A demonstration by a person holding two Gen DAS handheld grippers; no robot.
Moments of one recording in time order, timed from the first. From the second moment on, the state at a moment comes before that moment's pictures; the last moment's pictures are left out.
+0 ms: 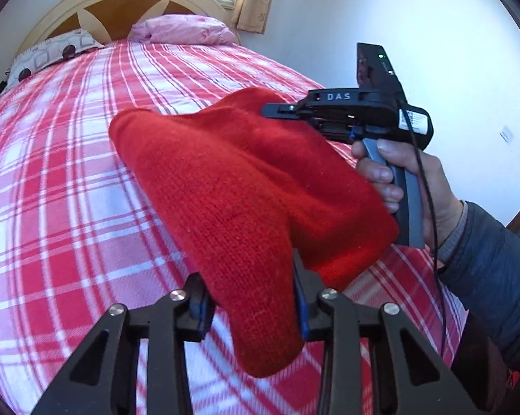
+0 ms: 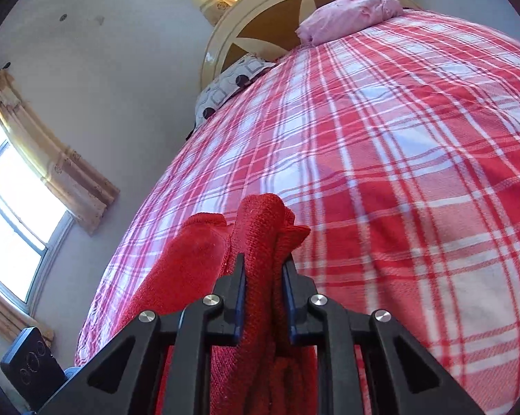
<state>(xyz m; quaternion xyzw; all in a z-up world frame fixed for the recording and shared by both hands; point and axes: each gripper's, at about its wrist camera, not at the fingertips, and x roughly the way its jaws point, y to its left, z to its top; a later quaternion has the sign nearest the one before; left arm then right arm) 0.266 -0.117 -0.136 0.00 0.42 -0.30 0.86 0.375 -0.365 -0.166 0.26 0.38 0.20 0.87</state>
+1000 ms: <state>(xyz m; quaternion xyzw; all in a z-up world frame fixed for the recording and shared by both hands) 0.177 0.045 -0.108 -0.05 0.38 -0.17 0.91 0.372 -0.122 -0.147 0.23 0.40 0.36 0.81</state>
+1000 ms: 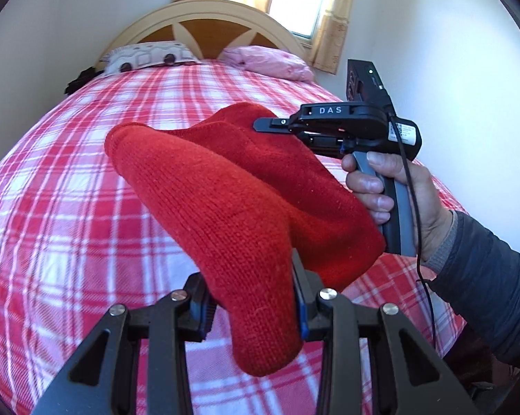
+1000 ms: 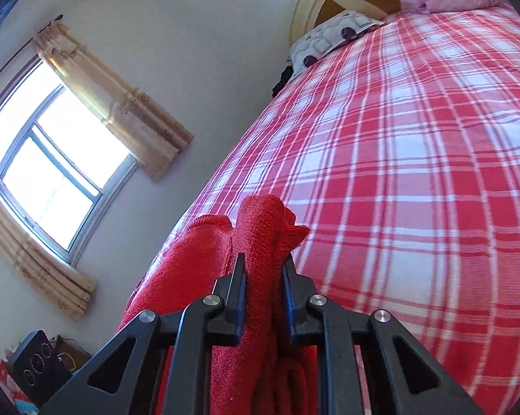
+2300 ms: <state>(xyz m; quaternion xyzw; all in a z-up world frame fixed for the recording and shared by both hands) 0.127 0.120 -0.170 -0.11 0.42 -0.10 0.89 0.345 -0.053 -0.196 0.16 0.50 0.35 0.77</state>
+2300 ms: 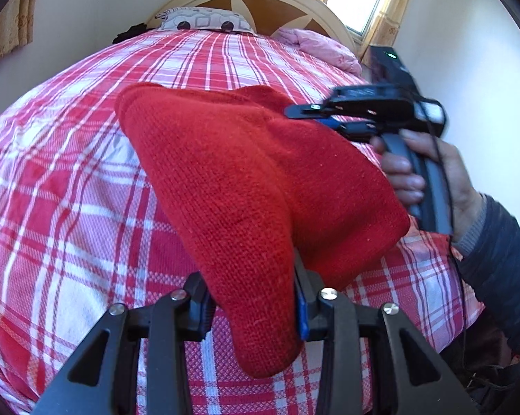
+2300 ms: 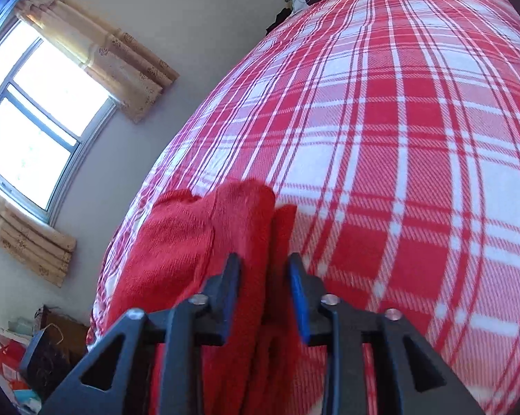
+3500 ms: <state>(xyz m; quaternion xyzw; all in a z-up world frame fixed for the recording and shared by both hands) 0.129 0.130 -0.145 -0.10 0.39 0.00 0.92 0.240 -0.037 -0.151 0.07 0.42 0.40 0.81</state>
